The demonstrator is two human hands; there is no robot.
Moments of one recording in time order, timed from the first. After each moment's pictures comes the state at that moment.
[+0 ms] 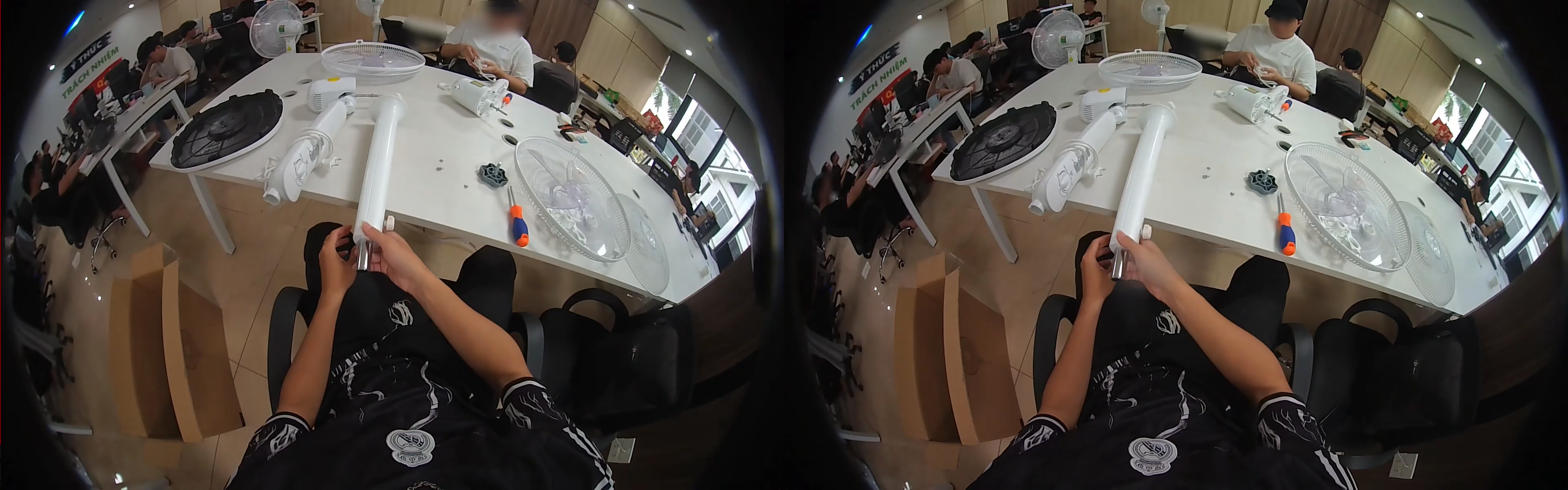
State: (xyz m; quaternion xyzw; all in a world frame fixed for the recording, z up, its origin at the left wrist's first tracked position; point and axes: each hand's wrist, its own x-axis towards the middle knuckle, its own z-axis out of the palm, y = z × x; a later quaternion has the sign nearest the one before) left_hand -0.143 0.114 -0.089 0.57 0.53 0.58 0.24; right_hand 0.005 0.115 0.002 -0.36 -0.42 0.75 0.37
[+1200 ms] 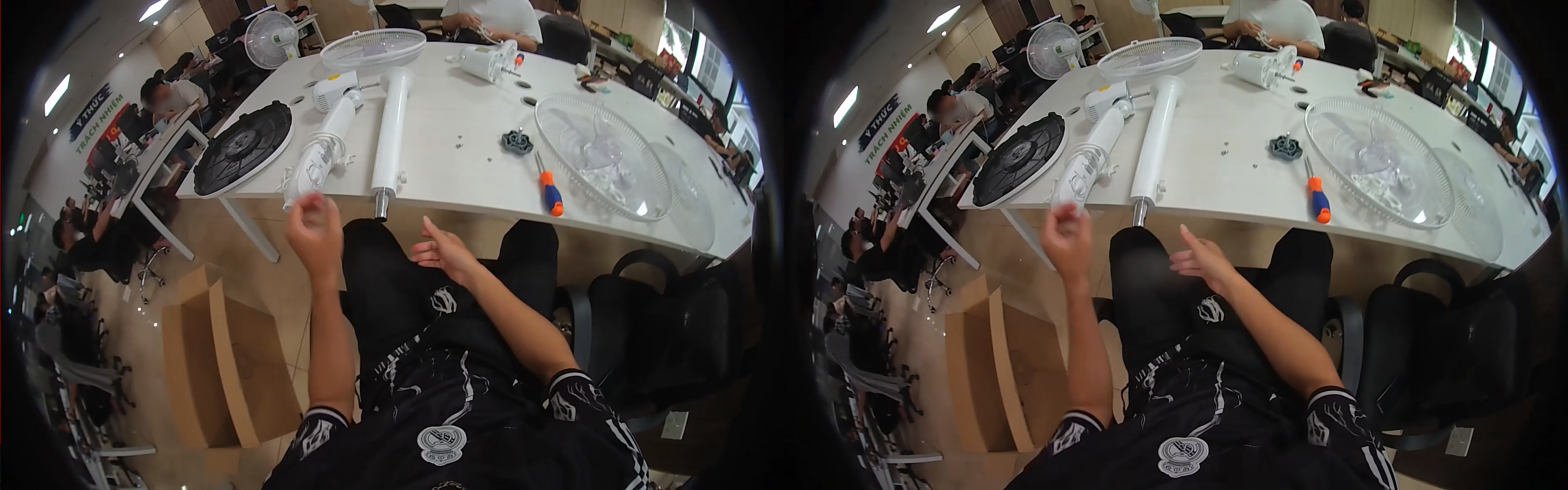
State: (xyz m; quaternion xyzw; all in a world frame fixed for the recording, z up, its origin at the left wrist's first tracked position) left_hand -0.183 0.113 0.037 0.53 0.55 0.65 0.02; right_hand 0.058 0.120 -0.056 -0.44 -0.37 0.73 0.37
